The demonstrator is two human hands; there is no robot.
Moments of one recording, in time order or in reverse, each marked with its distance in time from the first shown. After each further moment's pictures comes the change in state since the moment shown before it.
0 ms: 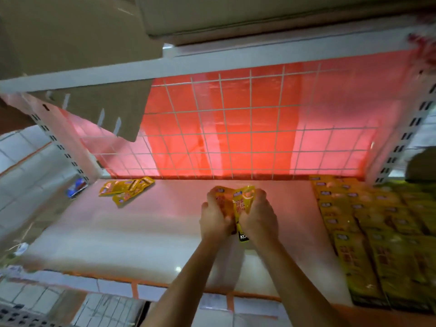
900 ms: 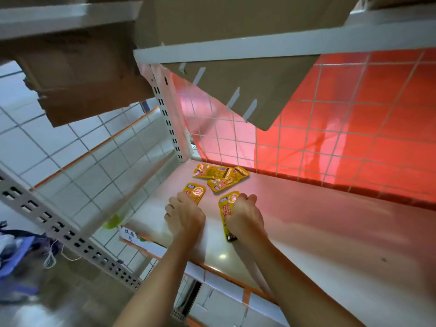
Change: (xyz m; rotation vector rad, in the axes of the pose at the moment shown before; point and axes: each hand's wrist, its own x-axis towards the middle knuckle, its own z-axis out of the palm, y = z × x) left_hand 0.063 -0.205 -0.207 0.663 0.440 -0.416; right_hand -0.044 -0.173 0.204 -0.291 -0.351 -0.259
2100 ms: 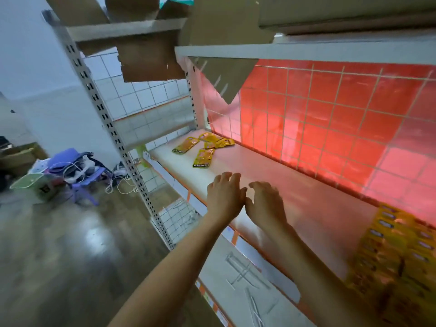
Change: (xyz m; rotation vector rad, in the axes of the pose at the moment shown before) left_hand -0.281 0.167 -0.070 -0.041 0.014 0.217; right_hand -0.115 0.226 -0.148 -0.014 -0.018 -0.567
